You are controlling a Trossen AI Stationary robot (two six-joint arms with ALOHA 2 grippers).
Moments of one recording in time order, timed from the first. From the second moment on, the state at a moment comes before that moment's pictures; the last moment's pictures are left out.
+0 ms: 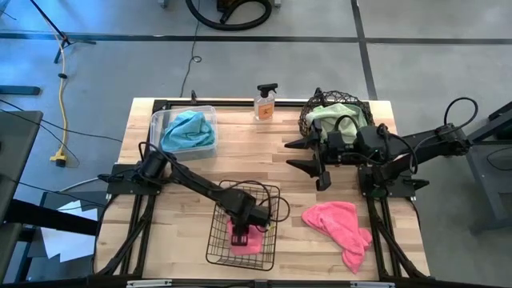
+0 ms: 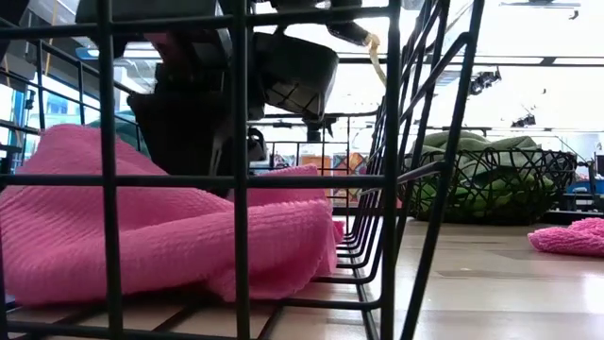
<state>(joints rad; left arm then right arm) -0.36 2.13 1.56 -0.87 0.14 -0.34 0.22 1.10 1.04 0.24 0.15 0.03</state>
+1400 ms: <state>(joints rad) -0.28 1.45 1.56 -0.80 -0.21 -0.25 0.22 1.10 1.04 0.26 0.14 0.02</state>
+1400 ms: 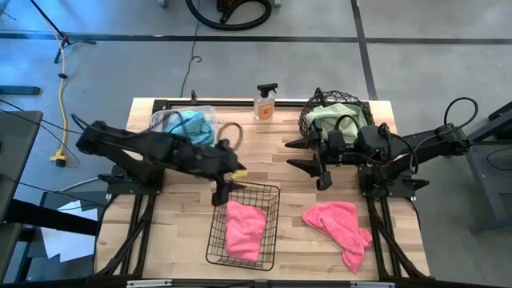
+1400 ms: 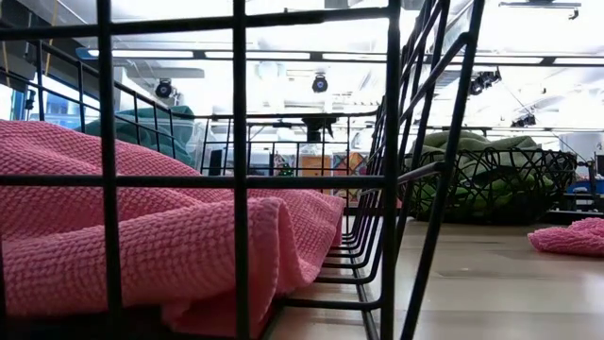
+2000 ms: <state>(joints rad) -0.25 1.10 1.11 -0.11 -0.34 -0.14 0.22 1.10 1.04 0.26 0.15 0.08</state>
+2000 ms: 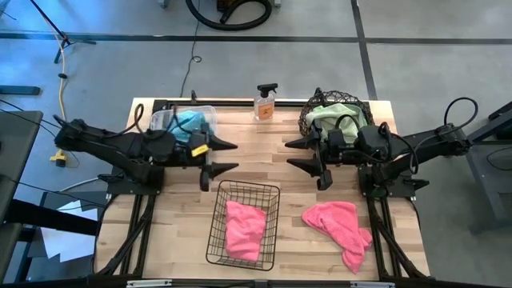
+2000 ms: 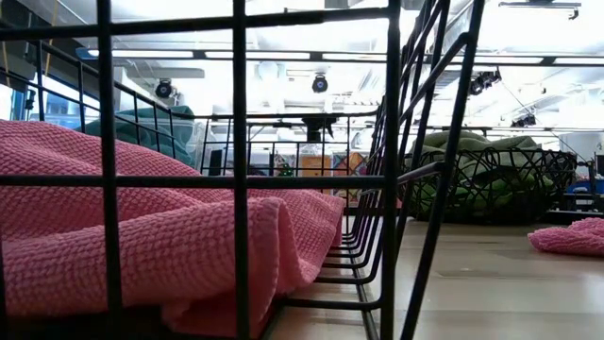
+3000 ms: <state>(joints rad) -0.22 1.03 0.99 0.07 -0.47 -0.07 0.20 1.15 1.34 -0.72 0.03 0.55</state>
